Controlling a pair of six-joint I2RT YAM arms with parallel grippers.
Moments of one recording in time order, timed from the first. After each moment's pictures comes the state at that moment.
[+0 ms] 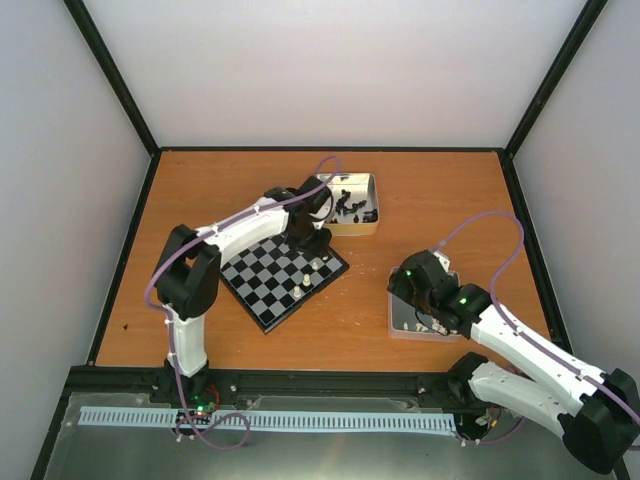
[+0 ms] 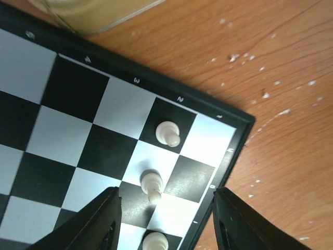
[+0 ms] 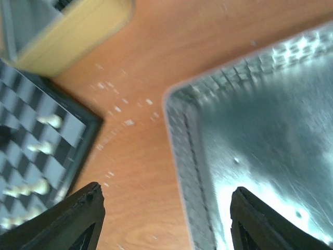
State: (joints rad) left arm -0.65 1.95 1.53 -0.89 0.14 -0.27; right arm 0.66 0.88 0.61 -0.59 0.22 1.06
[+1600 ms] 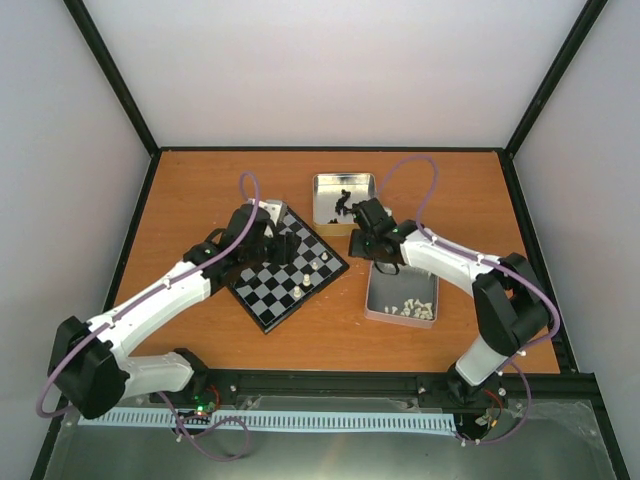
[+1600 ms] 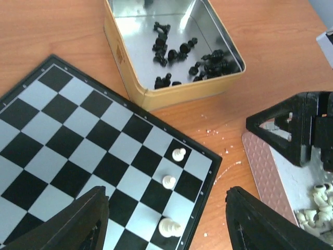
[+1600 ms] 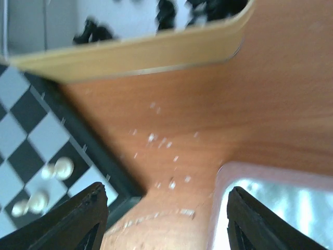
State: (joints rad) left arm -0.63 1.19 0.89 -0.39 -0.02 -0.40; right arm 0.64 1.62 1.06 -0.50 0.12 0.69
